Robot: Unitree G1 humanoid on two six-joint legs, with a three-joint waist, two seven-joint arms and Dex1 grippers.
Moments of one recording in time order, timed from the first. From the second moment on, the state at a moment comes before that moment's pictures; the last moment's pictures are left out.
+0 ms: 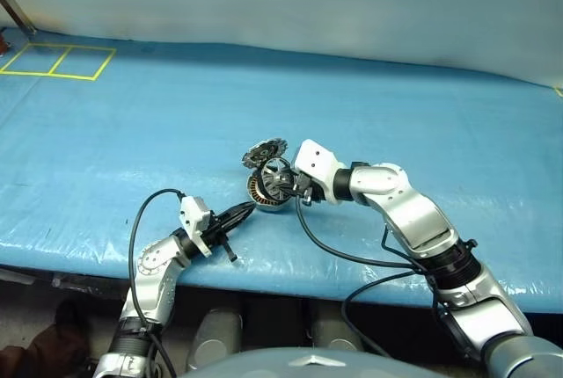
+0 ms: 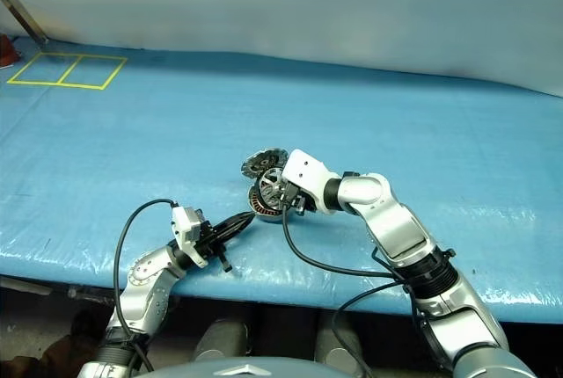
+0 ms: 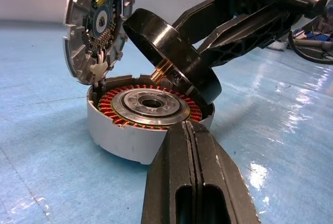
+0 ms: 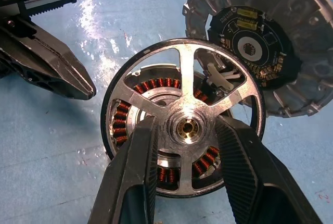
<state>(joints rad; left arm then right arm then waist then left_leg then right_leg) 0.01 0.24 -0.05 0.19 -0.36 -0.16 -0.98 -0.49 -0.49 0.40 -0.24 0.08 0.66 0.79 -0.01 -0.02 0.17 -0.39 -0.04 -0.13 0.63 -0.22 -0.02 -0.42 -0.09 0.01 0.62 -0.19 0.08</state>
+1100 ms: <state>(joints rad) 0.05 0.24 -0.05 0.19 -0.36 -0.19 -0.95 -0.50 -0.46 0.41 -0.24 0.07 0.69 0.77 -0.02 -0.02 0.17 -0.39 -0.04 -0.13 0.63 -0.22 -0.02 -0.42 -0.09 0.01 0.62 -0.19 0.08</state>
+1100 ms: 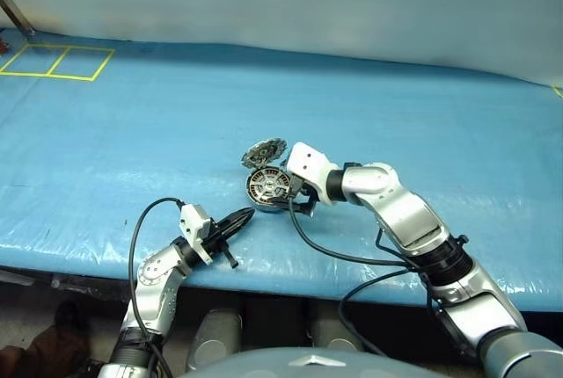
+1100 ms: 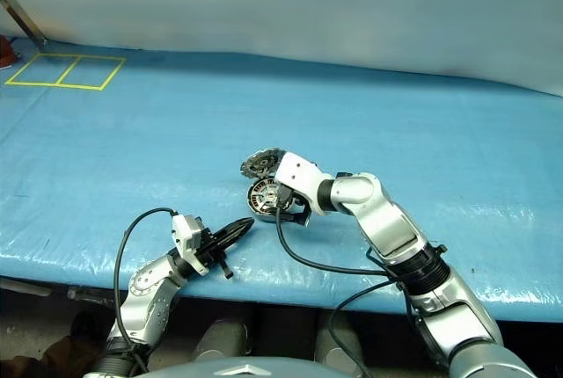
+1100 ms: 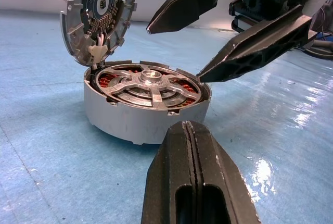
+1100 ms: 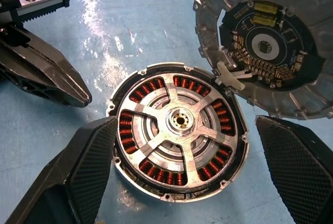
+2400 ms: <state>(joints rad) -0.08 0.34 0.10 0.07 -0.44 0.10 -0.74 -0.32 -0.25 0.19 -0.31 0.24 0.63 0.59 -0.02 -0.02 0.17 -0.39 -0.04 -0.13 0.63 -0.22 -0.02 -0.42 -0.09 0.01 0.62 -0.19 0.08</state>
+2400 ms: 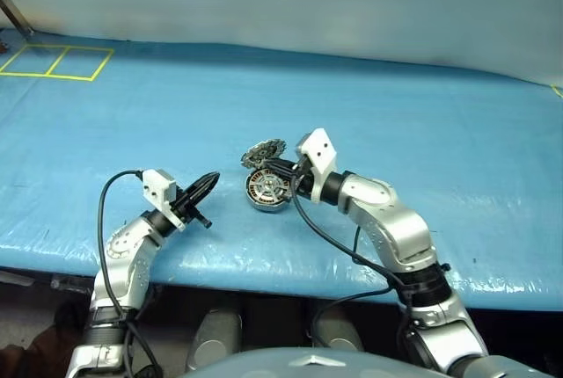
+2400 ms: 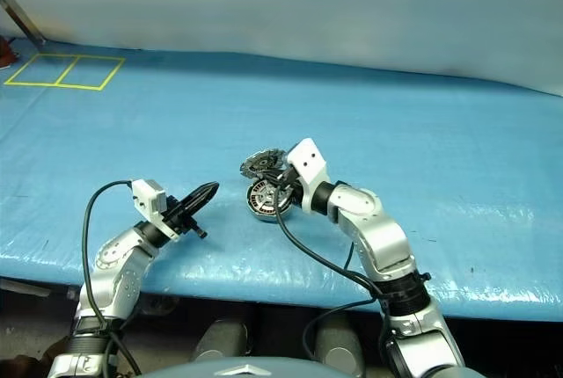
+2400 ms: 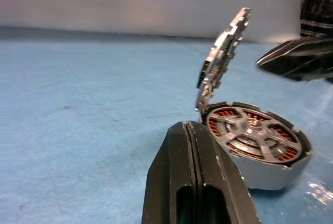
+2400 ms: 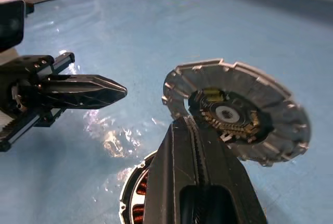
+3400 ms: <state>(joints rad) -0.84 0.27 0.03 0.83 -0.33 0.18 -1.07 -0.08 -0.36 0.18 -0.43 0.22 0.66 0.47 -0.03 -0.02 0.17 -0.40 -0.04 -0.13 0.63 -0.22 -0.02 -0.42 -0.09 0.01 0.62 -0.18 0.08</state>
